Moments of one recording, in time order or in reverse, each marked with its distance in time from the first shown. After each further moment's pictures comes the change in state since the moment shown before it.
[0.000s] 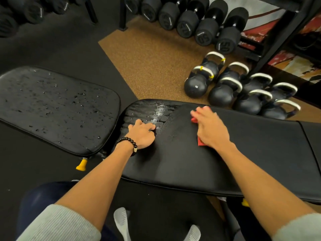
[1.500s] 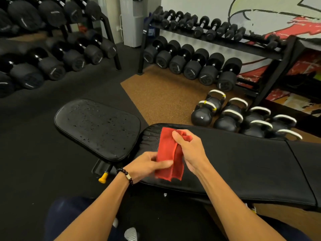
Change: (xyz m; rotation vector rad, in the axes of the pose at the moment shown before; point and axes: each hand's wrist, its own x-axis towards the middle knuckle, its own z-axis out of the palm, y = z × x) left_hand -0.129 -0.019 -0.002 -0.859 -0.204 0.222; right_hand -0.059 -0.157 -0.084 1.538 0.085 0.377
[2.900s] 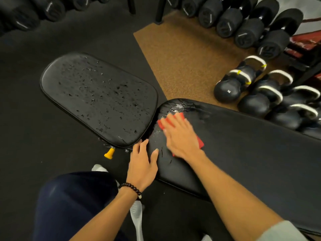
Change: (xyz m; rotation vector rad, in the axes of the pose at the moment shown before) left_hand 0.038 -0.100 -0.043 0.574 0.739 -0.070; right_hand 0.110 0.135 0.056 -1.550 -0.357 -0.525
